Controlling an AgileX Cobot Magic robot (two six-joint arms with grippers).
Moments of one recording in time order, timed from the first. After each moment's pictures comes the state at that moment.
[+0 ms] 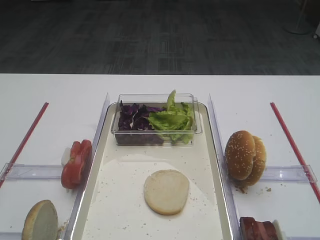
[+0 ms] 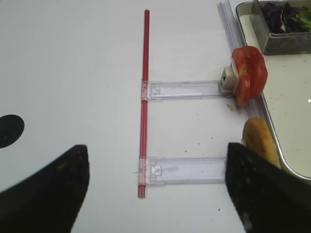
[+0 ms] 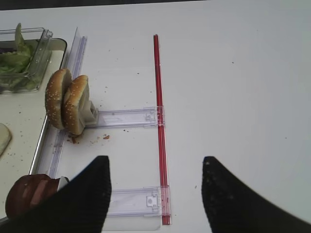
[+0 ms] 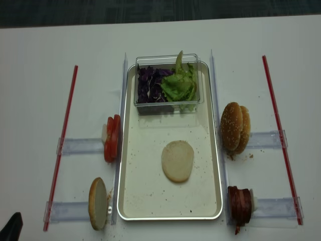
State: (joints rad) left arm 0.02 -0.02 -0.49 0.04 1.18 -0.05; right arm -0.08 -0.02 -0.48 0.09 1.13 -0.02
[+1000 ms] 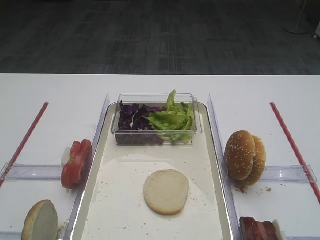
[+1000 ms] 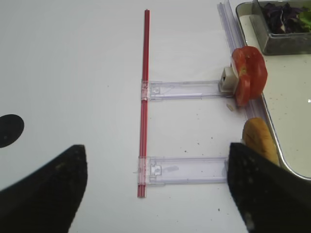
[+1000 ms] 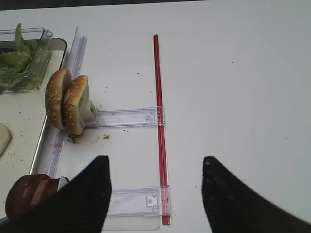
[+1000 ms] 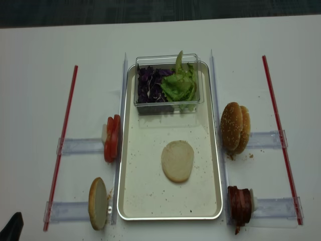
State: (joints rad) left arm 0.02 -0.02 -0.49 0.04 1.18 -0.05; right arm -0.08 -0.02 -0.48 0.09 1.13 -0.02
